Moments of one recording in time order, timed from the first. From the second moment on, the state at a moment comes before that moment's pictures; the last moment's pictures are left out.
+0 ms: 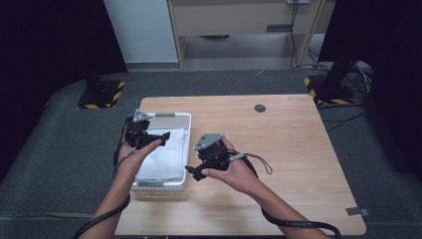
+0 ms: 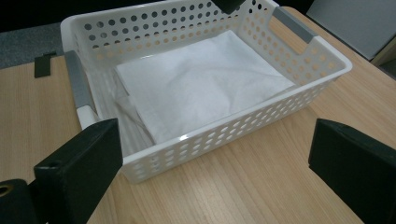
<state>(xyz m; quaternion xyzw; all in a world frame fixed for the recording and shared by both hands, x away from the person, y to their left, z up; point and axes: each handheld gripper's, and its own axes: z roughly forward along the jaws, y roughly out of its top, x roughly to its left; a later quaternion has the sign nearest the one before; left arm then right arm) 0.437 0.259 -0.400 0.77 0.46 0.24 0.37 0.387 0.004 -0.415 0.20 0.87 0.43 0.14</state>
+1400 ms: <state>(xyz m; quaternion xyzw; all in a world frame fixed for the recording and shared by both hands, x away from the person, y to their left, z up) 0.405 0.152 -0.403 0.80 0.41 0.21 0.39 0.381 -0.120 -0.418 0.26 0.84 0.44 0.17</state>
